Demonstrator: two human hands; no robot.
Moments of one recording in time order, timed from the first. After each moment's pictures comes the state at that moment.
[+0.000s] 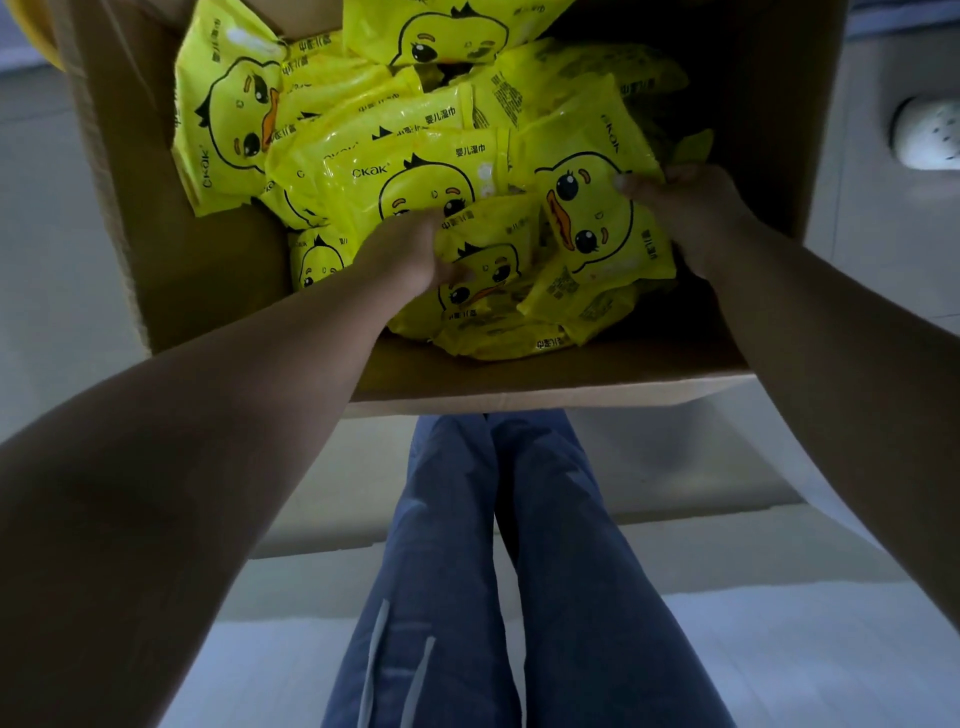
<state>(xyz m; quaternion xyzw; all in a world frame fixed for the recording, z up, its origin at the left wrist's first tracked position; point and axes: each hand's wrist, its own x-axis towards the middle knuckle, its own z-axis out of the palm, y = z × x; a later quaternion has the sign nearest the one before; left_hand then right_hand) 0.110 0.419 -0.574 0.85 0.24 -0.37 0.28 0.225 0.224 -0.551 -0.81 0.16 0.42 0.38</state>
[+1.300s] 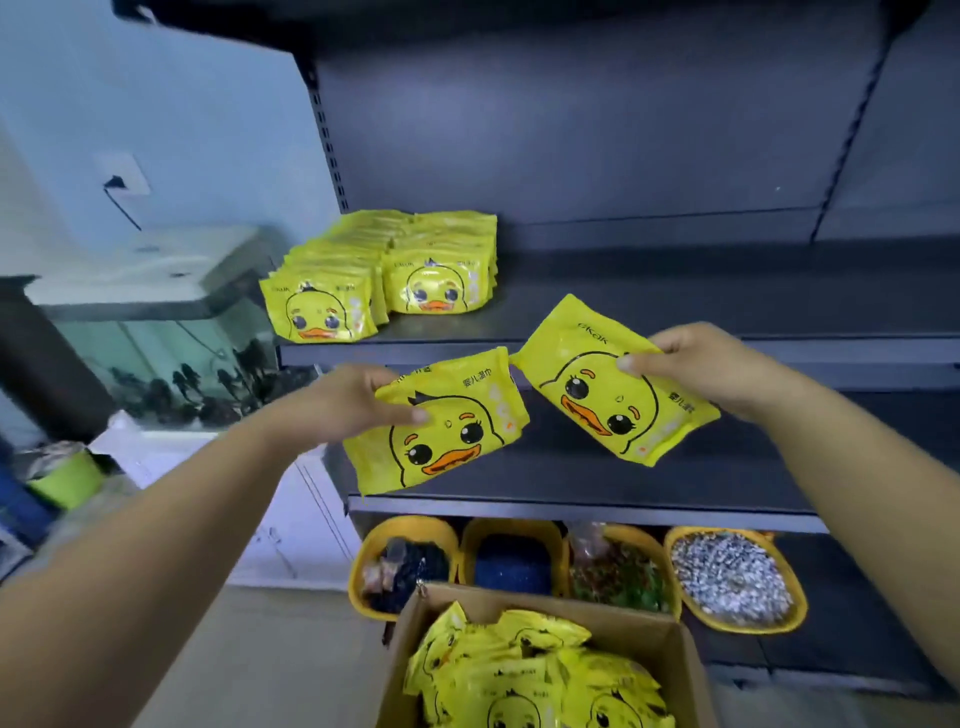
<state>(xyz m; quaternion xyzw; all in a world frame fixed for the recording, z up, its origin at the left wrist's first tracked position) 0.096 0.534 -0.002 0.90 0.25 0.01 0.36 0.289 0.285 0.007 -0.82 -0.30 0.20 0.44</state>
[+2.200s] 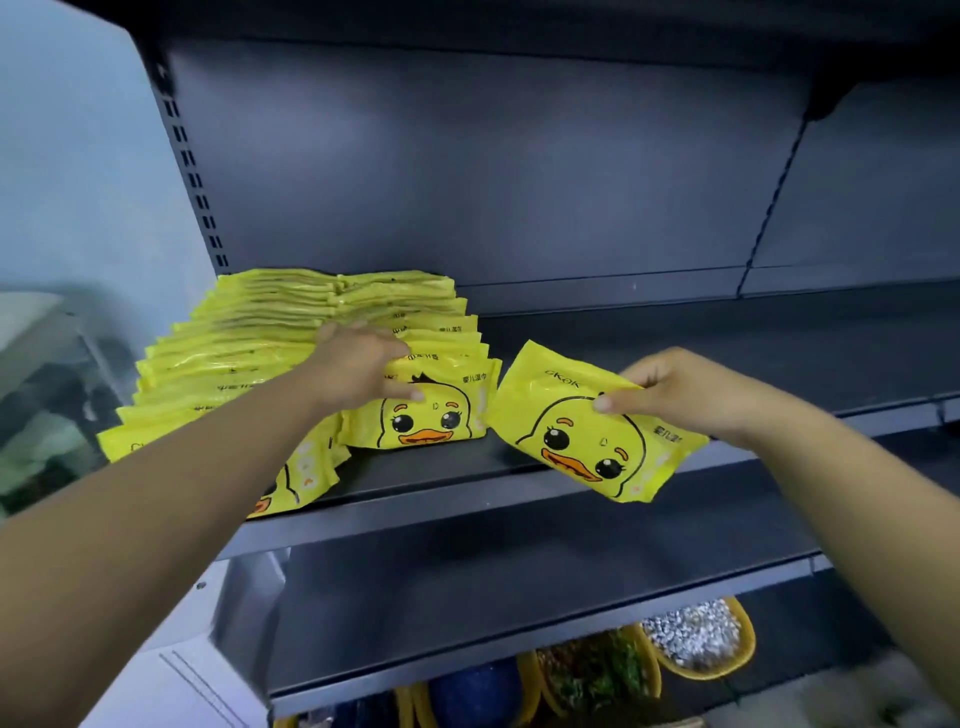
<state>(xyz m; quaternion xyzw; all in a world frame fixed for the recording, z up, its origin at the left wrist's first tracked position) 0.316 0.743 0.006 1.00 0.03 0.07 -0.06 0.345 0.440 0.044 -0.88 -0.24 0.17 0.37</state>
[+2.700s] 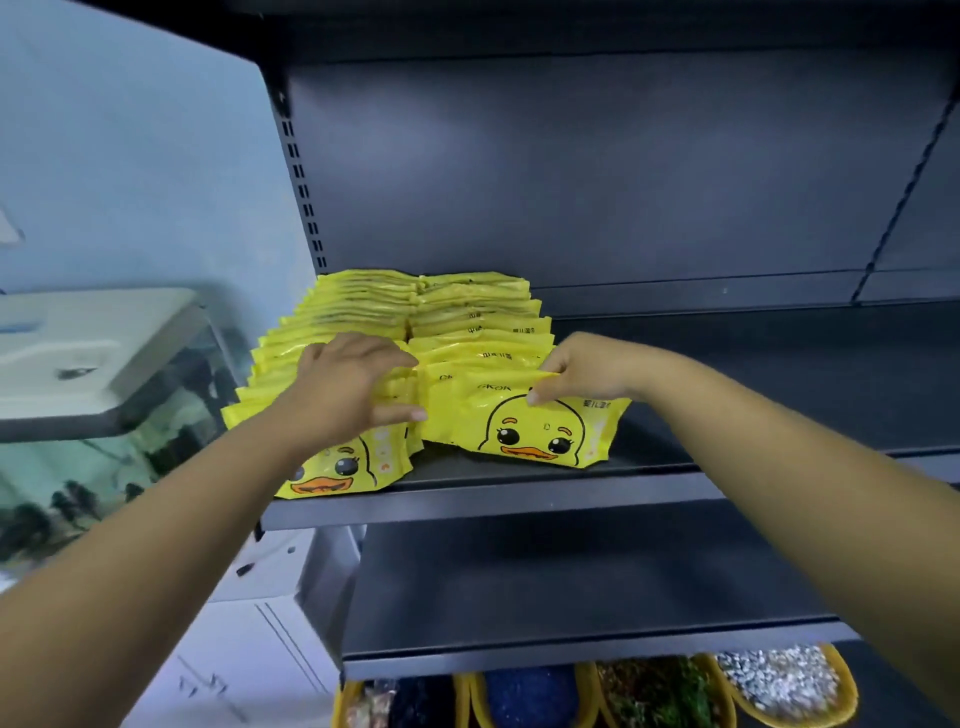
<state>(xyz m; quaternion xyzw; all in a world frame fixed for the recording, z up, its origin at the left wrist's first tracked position) 0.227 0.766 0.009 0.98 0.08 0.19 -0.01 0.365 0.553 0.040 -0.88 -0.41 0.18 0.19</state>
